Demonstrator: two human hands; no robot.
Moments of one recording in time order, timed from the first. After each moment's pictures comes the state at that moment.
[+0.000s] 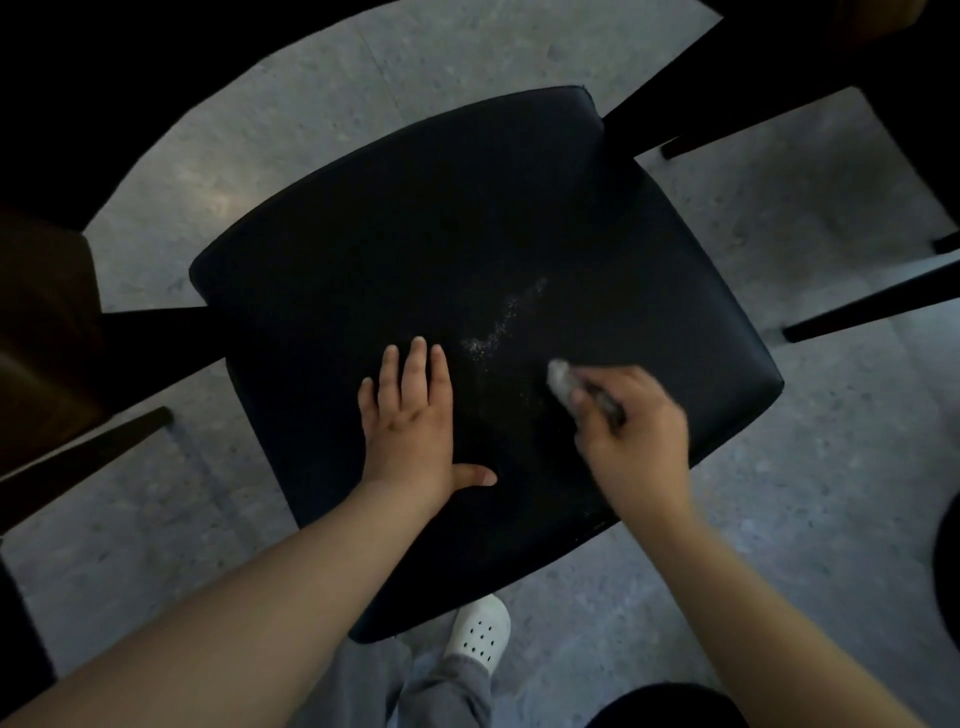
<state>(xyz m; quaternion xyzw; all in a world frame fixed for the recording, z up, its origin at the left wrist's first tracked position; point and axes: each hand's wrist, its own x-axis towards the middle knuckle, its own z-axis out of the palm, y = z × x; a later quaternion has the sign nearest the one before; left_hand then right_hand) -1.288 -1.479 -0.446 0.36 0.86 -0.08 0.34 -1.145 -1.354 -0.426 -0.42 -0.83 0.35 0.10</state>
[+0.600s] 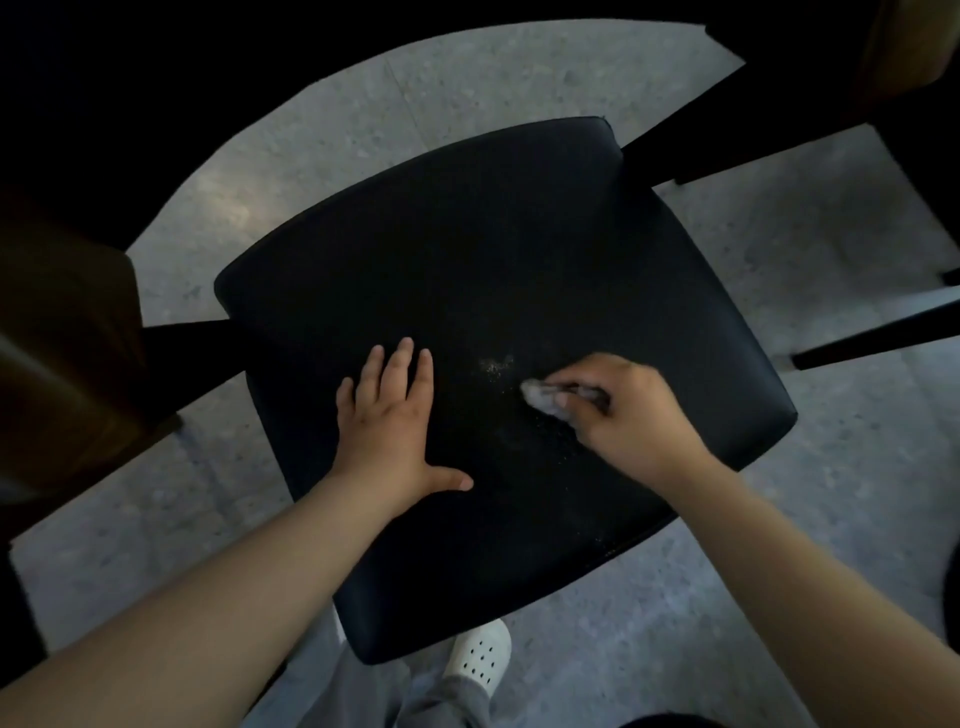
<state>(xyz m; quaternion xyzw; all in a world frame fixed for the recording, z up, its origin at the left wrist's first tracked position) -1.329 -1.493 -0.439 0.37 0.86 -0.05 0.35 -1.181 -1.313 -0.422 -0.27 -0.89 0.38 -0.05</state>
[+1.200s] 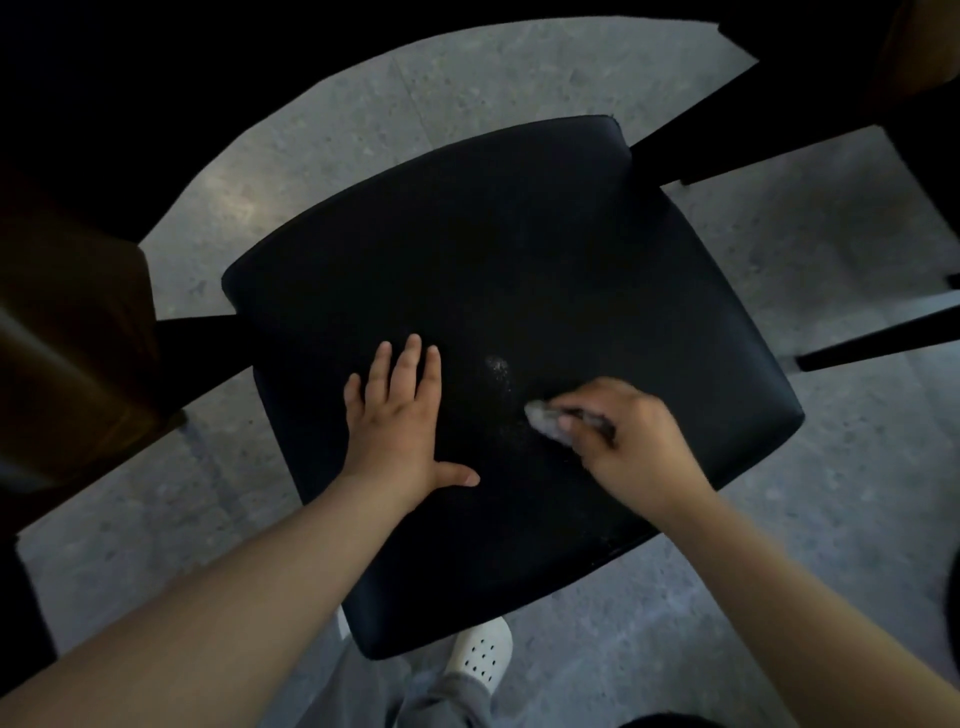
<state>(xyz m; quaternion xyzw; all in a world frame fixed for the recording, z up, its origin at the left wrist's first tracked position) -1.326 -1.492 -0.444 0.36 0.86 -0.08 0.34 -1.163 -1.332 -0.425 -0.25 -0.89 0.38 -0.03</state>
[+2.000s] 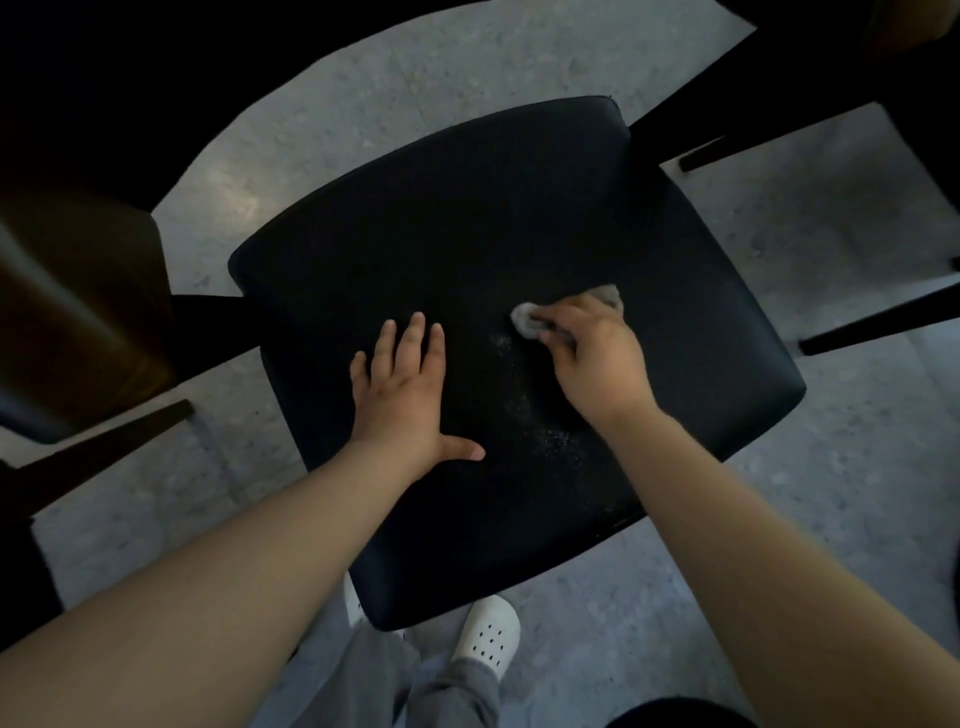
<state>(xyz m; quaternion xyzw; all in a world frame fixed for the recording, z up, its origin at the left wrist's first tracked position) -1.326 -1.492 -0.446 0.36 0.87 -0.08 0.33 -1.211 -1.330 -0.455 -0.32 -0.90 0.30 0.05</state>
